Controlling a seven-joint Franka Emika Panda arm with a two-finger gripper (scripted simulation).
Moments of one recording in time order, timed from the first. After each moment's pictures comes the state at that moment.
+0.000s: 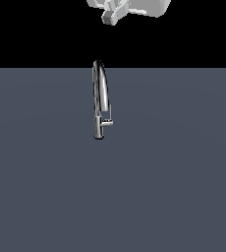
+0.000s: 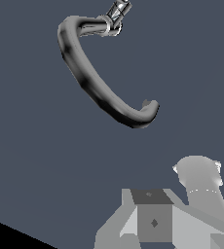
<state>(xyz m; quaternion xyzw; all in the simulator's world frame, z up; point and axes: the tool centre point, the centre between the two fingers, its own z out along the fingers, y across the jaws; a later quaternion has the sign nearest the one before) -0.053 0.007 0.386 -0.91 0.22 0.28 0.20</state>
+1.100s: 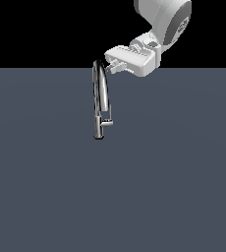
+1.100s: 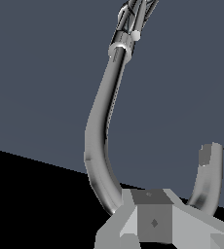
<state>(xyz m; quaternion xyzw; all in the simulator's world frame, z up) 0.050 0.006 0.281 -0.78 0.33 0.43 0.33</state>
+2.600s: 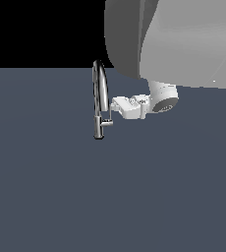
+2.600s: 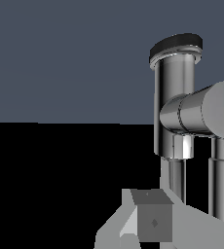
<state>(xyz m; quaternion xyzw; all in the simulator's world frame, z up) 0.120 0.018 0.129 -0.56 0.44 0.55 0.44</state>
